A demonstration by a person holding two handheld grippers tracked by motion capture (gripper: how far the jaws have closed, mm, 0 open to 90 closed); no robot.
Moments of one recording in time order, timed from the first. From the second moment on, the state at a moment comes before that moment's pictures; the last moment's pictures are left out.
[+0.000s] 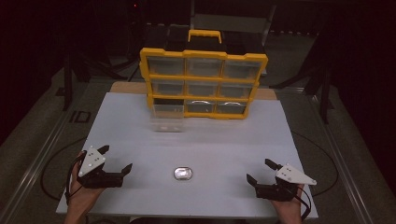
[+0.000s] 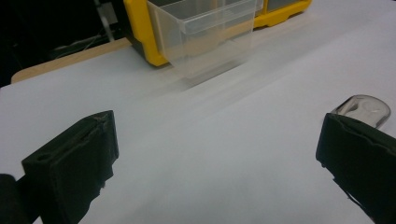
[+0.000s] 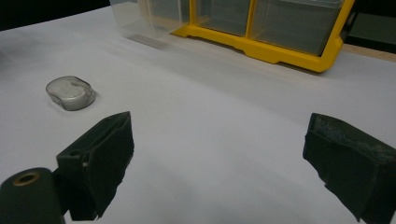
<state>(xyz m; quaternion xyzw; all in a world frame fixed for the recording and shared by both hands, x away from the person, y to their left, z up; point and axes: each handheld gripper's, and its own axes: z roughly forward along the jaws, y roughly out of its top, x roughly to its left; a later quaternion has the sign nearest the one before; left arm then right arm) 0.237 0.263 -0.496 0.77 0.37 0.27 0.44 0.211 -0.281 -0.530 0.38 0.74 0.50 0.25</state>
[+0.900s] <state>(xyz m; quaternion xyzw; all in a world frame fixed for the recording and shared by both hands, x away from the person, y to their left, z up) 0.258 0.230 -0.493 0.80 0.34 0.26 0.42 0.211 -0.281 -0.530 0.38 0.74 0.49 0.25</state>
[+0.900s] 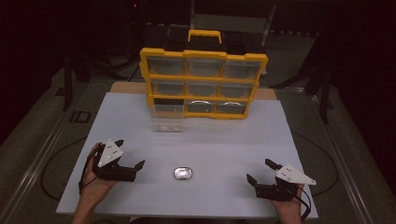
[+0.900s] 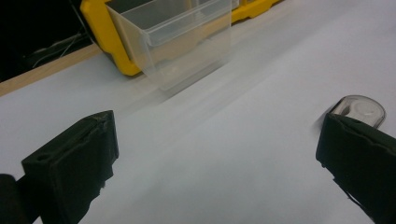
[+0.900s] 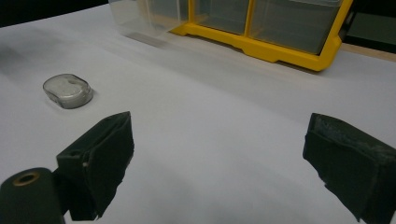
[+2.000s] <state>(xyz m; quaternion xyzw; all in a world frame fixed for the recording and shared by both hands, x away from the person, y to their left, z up) 0.277 0.198 -0.499 0.85 0.29 0.22 0.39 0.211 -0.281 -0.530 0.38 0.74 0.49 0.25</state>
